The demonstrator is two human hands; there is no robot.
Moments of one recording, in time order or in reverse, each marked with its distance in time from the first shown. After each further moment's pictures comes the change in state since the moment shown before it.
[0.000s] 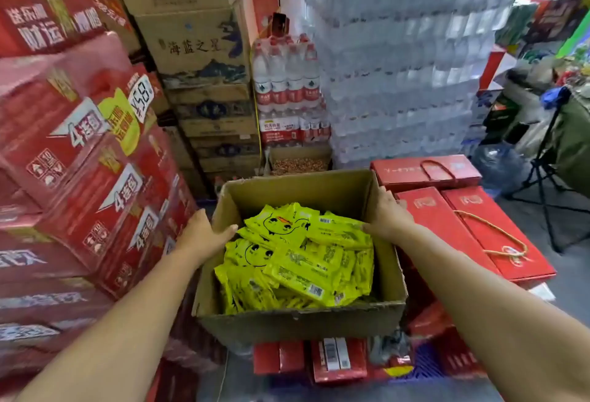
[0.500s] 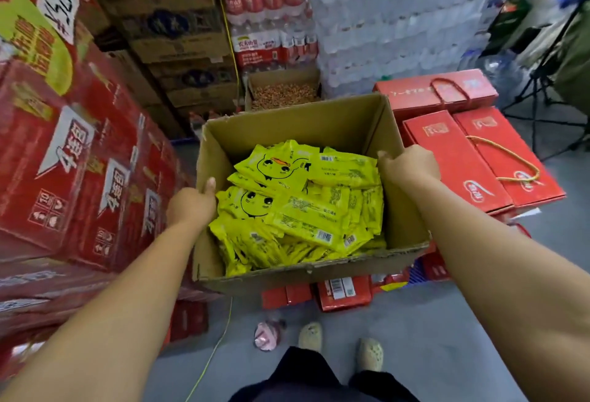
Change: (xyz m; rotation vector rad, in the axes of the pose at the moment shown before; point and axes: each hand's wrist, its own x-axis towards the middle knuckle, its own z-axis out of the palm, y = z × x) left_hand 0.026 -0.026 0.047 0.068 0.010 -0.248; right_hand -0.007 0.001 0.023 0.264 0.136 0.450
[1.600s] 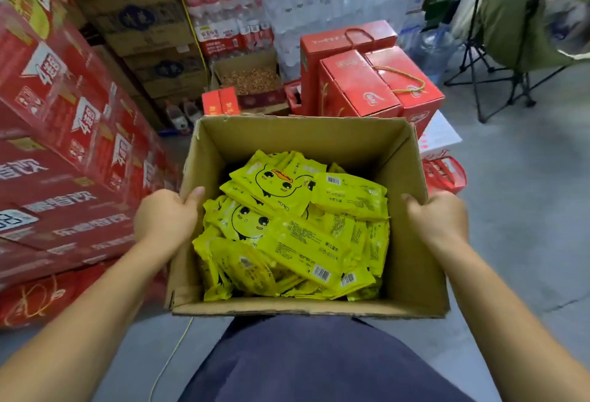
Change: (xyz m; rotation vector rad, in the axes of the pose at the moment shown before) left_hand -0.335 -0.082 0.016 0.111 0.143 0.331; right_hand -0.264 0.334 -0.062 0.201 0.121 -0.014
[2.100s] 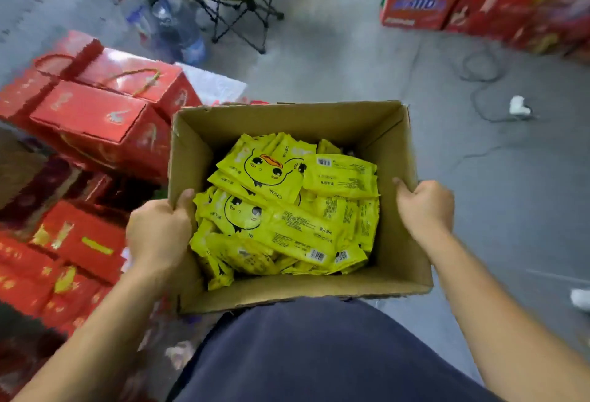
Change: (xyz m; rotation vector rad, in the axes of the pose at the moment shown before) left_hand -0.103 0.249 0.112 -0.048 -0.245 0.731; right_hand -0.142 0.244 -0.100 0.103 0.454 0.786
